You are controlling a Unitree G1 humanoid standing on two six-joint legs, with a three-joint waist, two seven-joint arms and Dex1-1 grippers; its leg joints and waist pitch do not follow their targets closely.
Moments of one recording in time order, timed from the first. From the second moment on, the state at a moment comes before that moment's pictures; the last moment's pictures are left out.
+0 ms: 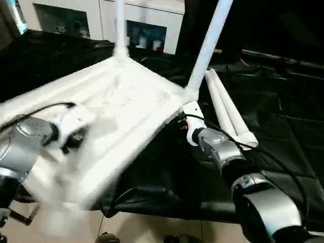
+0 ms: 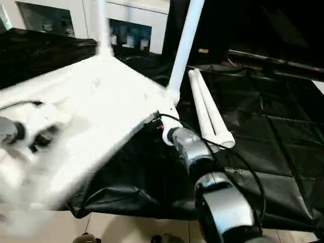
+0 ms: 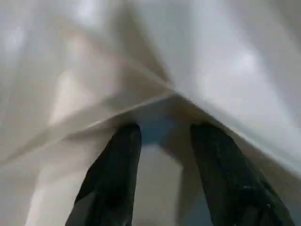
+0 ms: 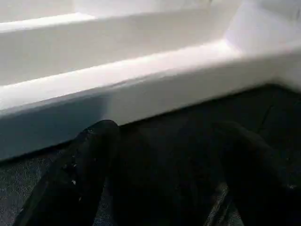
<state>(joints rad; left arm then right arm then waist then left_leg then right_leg) -0.45 0.78 -0.21 0.16 0.16 0.53 -1.08 -0.80 -0.01 0.06 1.10 0.00 0.06 0.39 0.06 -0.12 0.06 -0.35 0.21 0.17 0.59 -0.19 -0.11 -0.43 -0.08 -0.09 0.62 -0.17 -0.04</state>
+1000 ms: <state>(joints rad) -0.91 0.43 -0.33 0.99 0.32 0.01 -0.49 -0.84 -0.13 -0.01 1.09 0.01 -0.03 0.39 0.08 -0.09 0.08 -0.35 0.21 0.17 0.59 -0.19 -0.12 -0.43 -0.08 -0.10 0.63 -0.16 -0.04</state>
